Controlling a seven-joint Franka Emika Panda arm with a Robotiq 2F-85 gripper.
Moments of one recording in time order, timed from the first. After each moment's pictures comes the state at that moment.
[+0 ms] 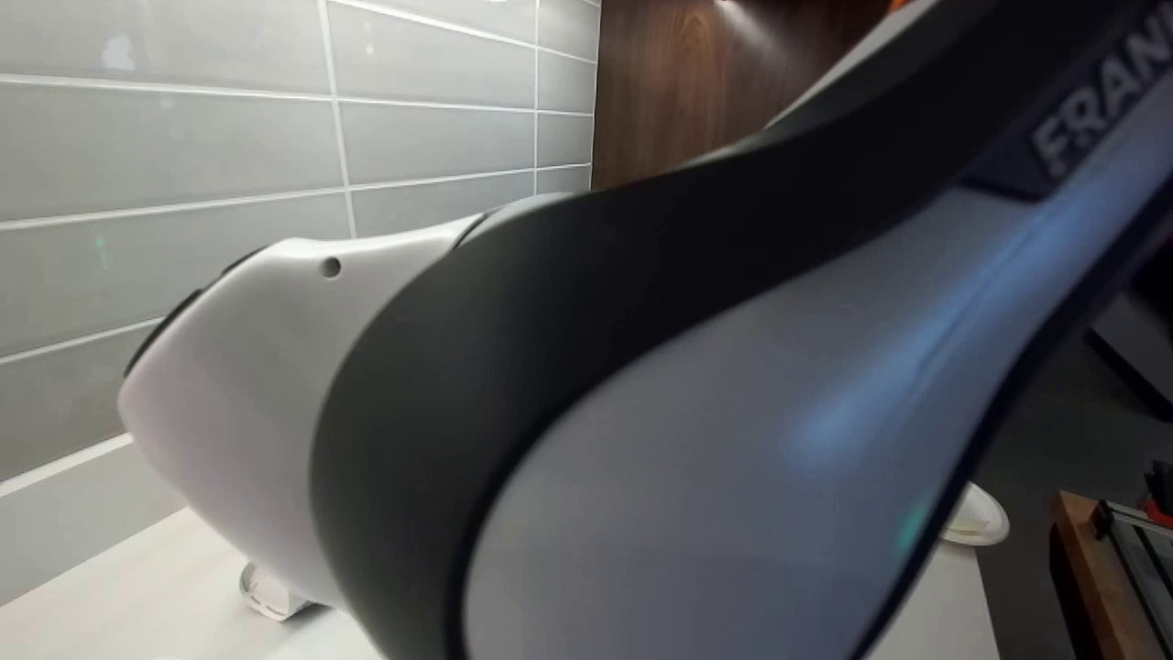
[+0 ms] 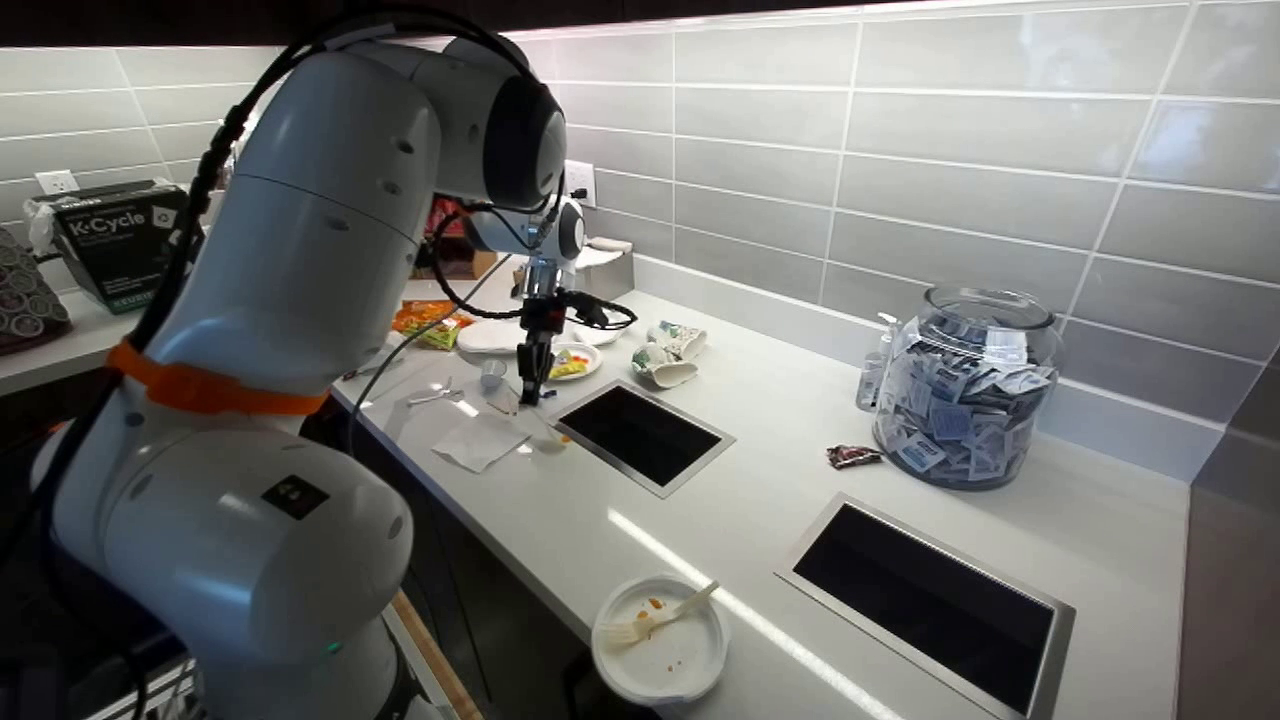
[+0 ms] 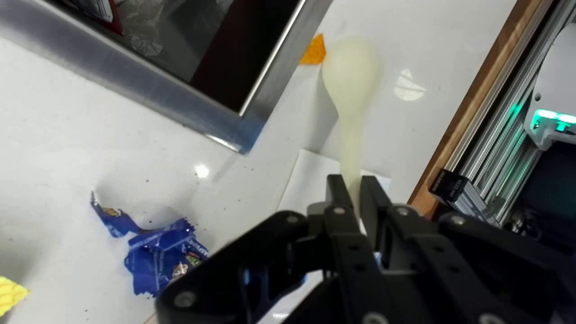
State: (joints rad) arm 0.37 0.68 0.36 -1.63 -0.15 1.64 -1.46
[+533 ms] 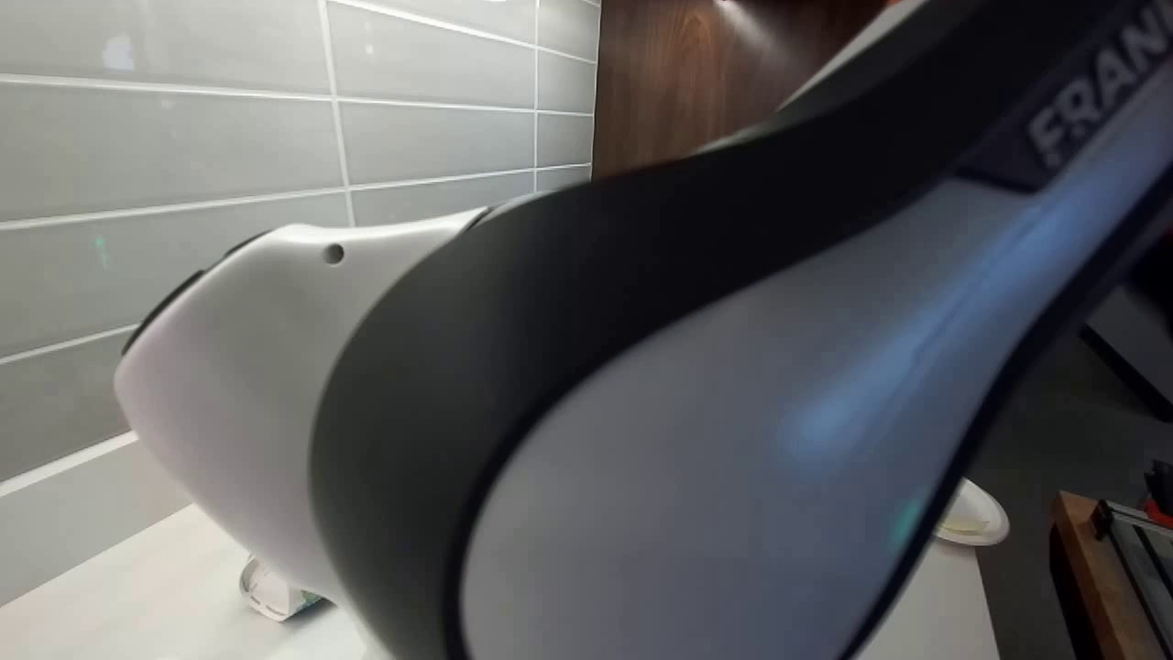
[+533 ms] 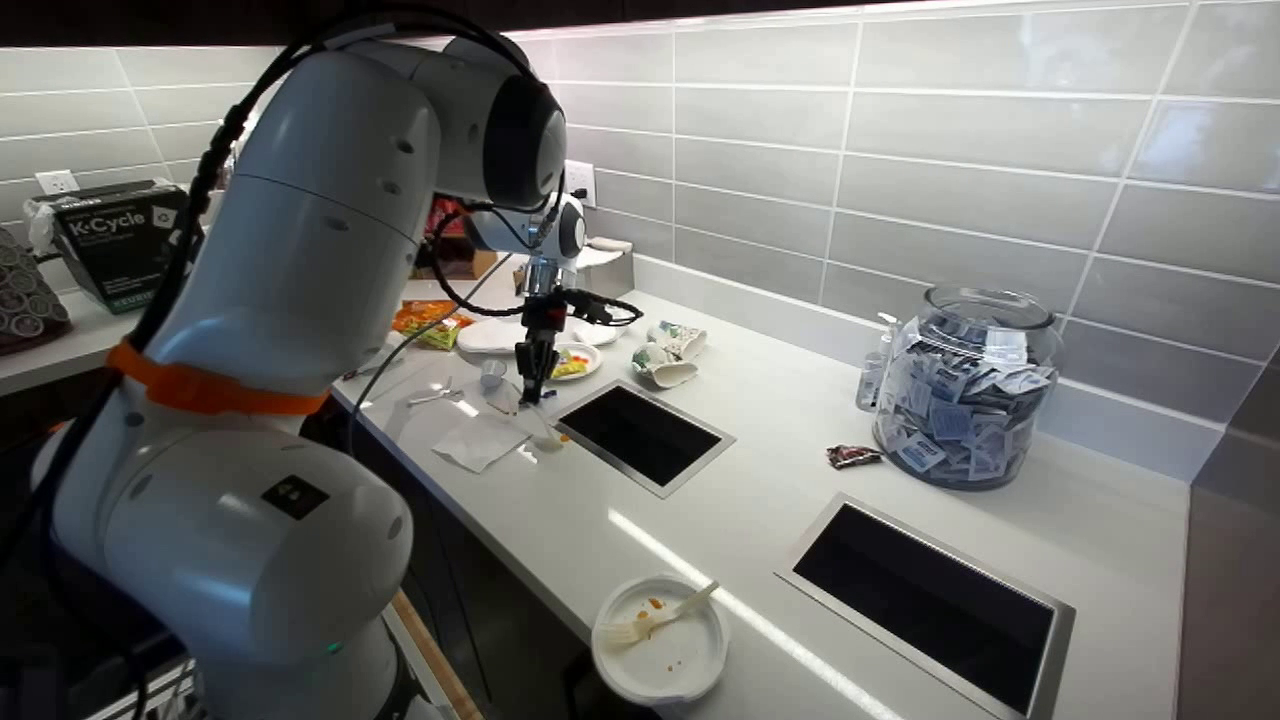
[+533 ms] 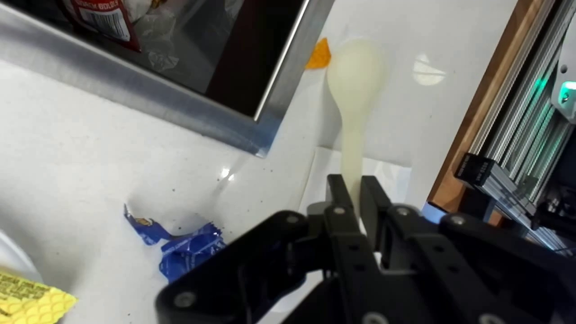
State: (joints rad) arm 0.37 0.68 0.36 -1.63 -0.15 1.67 -1.36
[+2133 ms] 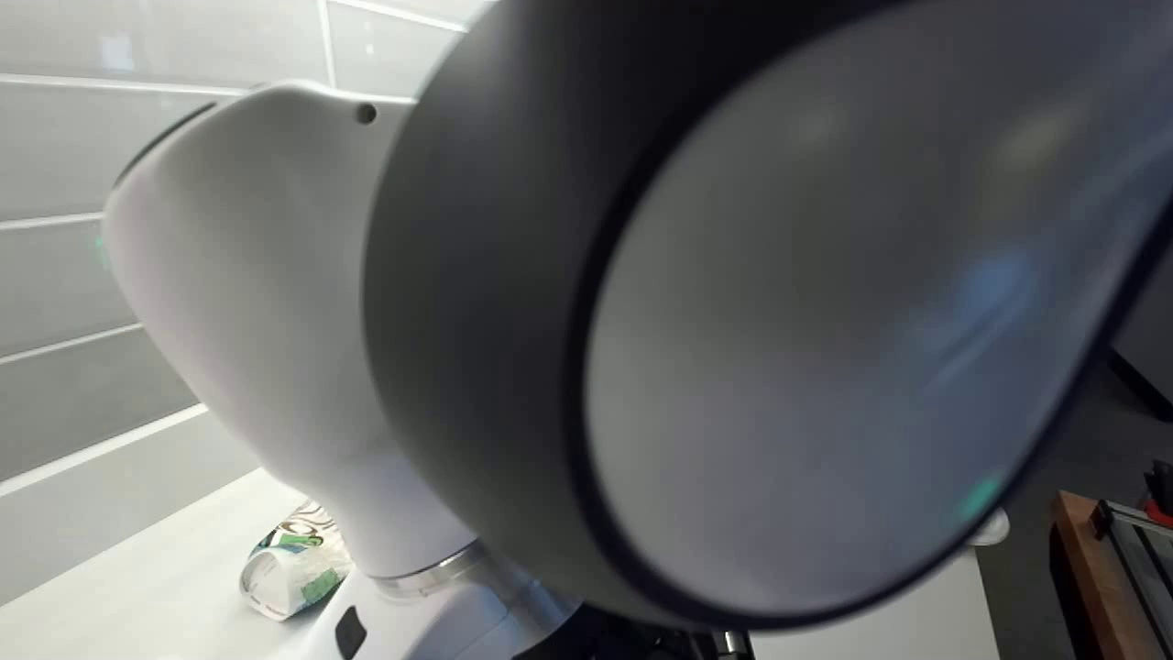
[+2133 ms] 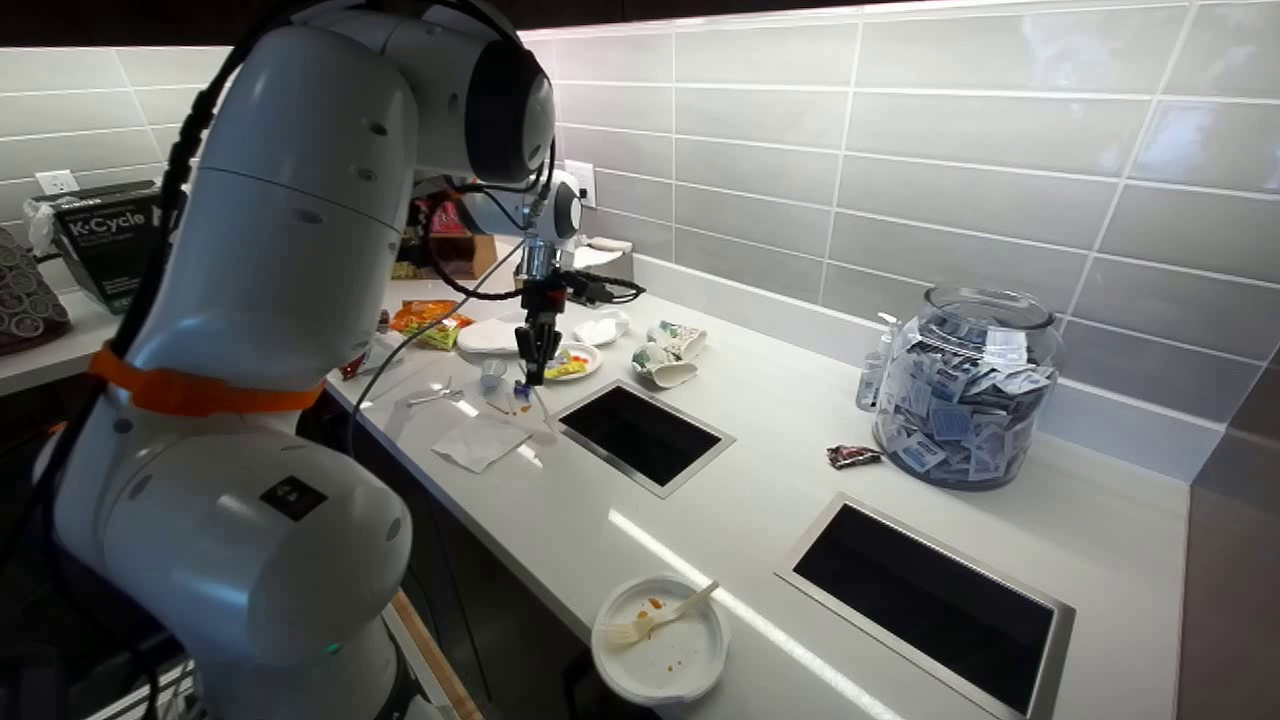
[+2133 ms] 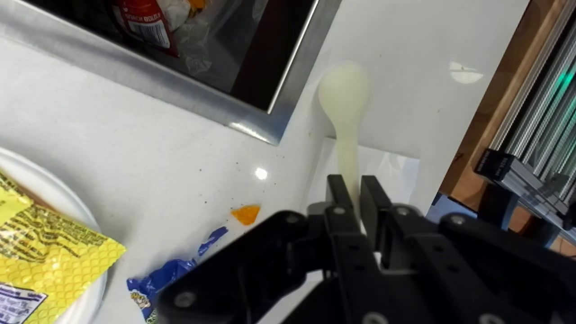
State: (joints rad) arm 0.36 0.59 0.36 -1.68 -0.14 1.74 -1.34
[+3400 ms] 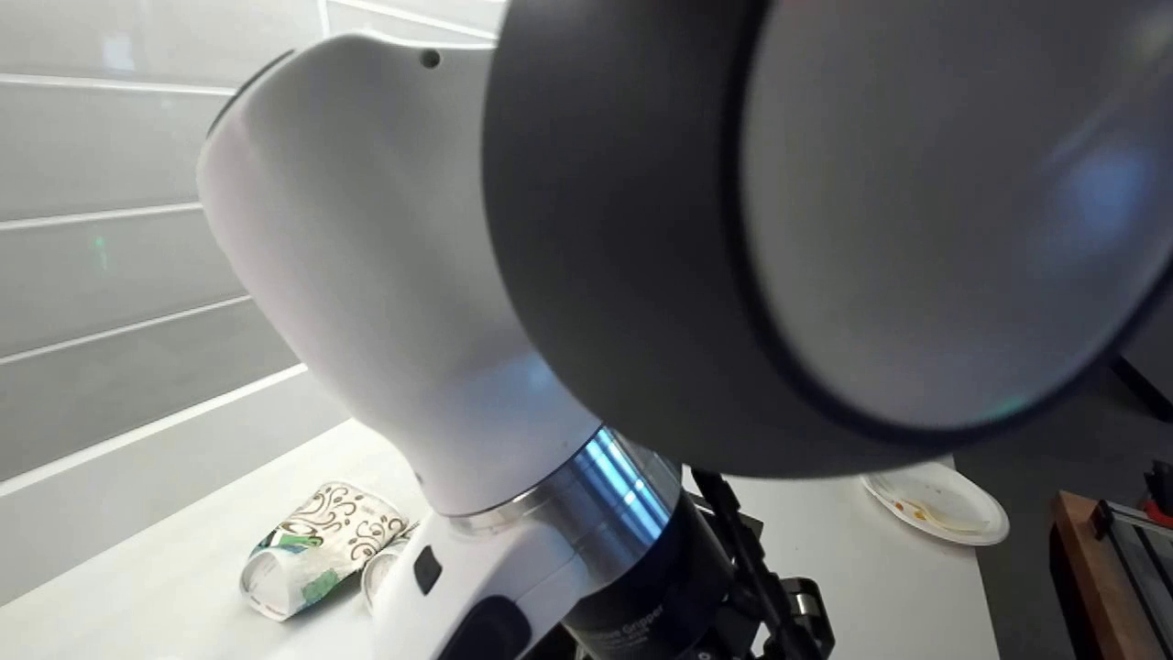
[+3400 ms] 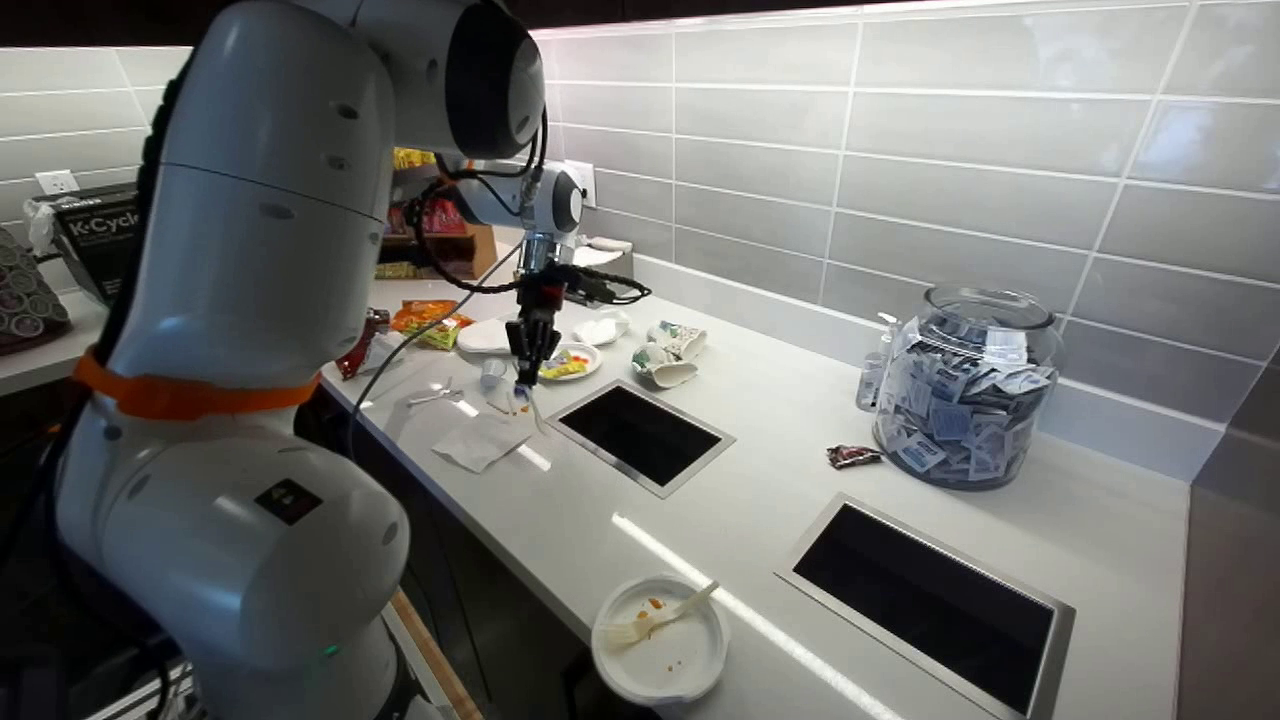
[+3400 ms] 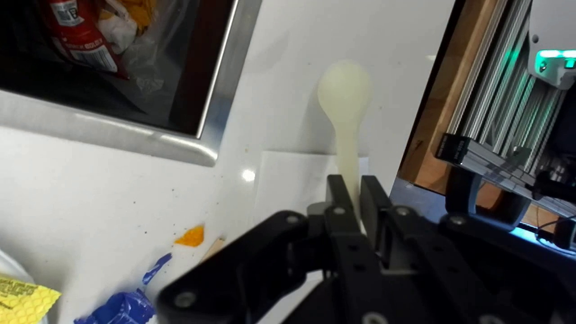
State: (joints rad) arm 0.33 0.50 0.36 -1.76 -0.10 1.69 -1.25
